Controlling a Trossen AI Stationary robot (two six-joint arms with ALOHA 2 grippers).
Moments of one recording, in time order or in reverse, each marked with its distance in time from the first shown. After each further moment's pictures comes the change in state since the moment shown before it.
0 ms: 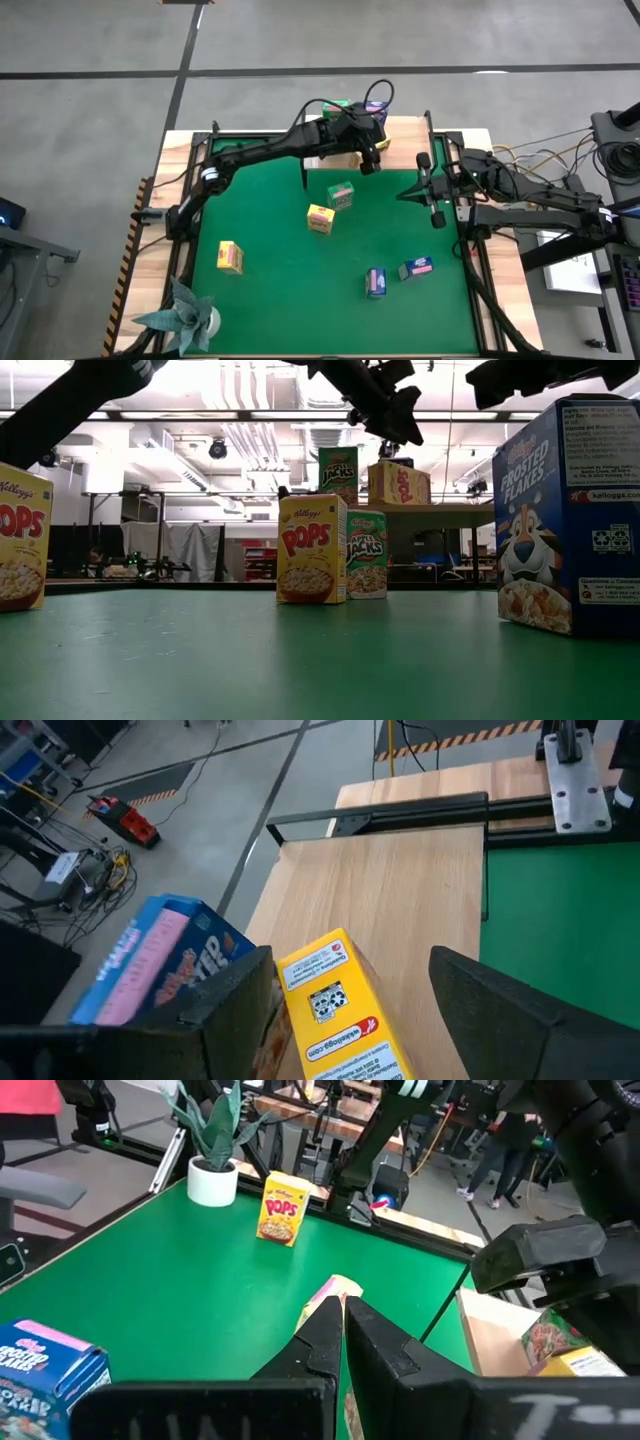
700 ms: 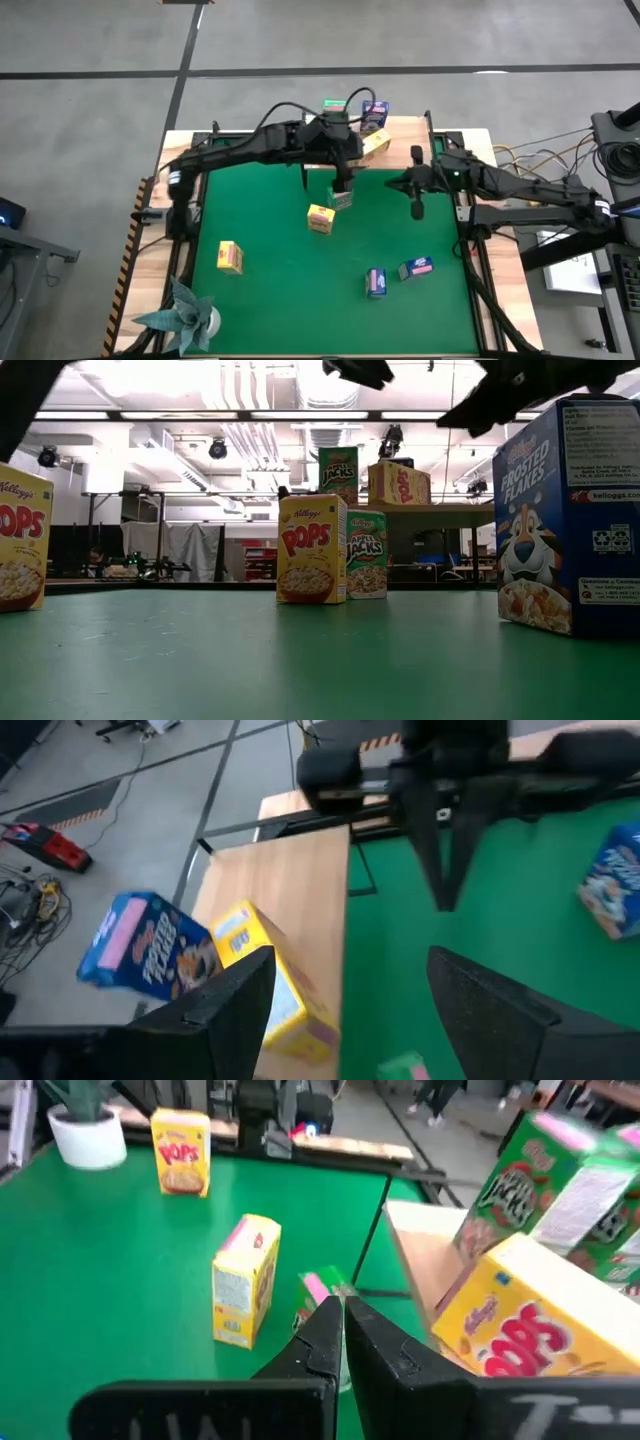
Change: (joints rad) left arm -0.103 -0.303 -0.191 -0.180 0.085 -0.009; right arm -0.001 0.156 0.004 0.041 0.263 0.121
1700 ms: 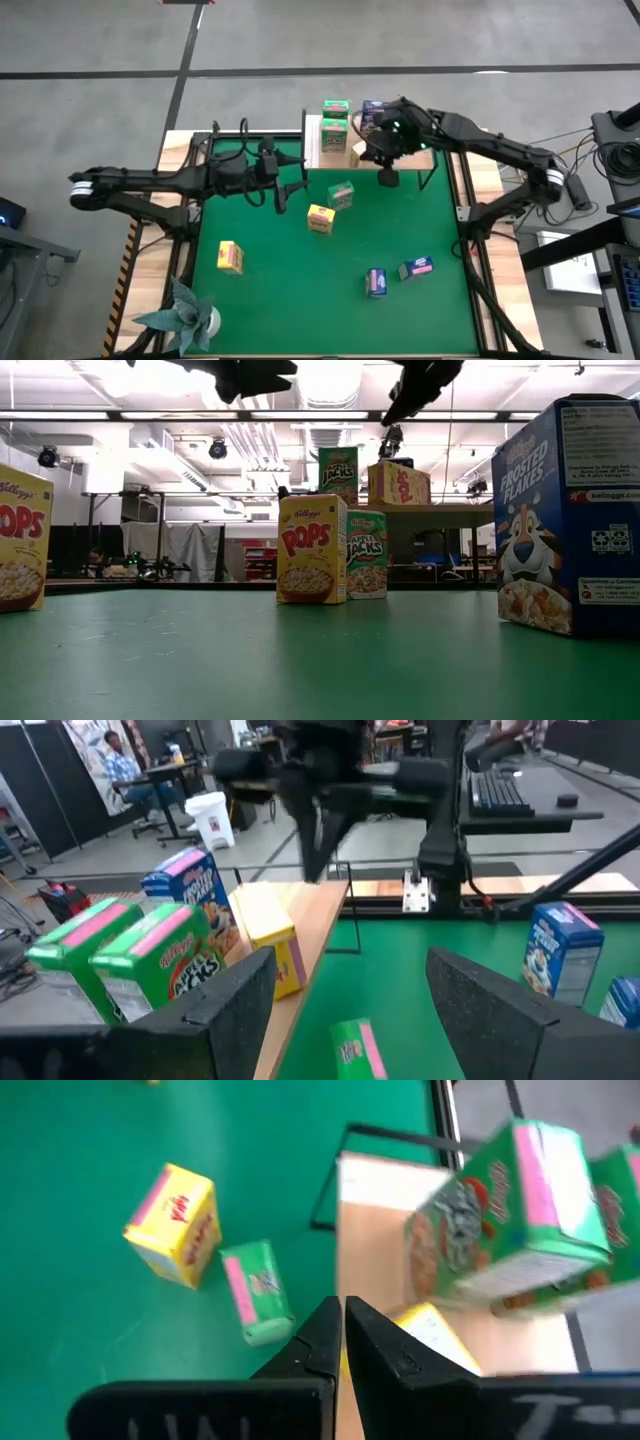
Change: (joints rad) left arm -0.039 -0.779 -1.241 0.907 -0.008 -0.176; right arm -0.120 0.636 0.884 -0.714 -0.001 -0.215
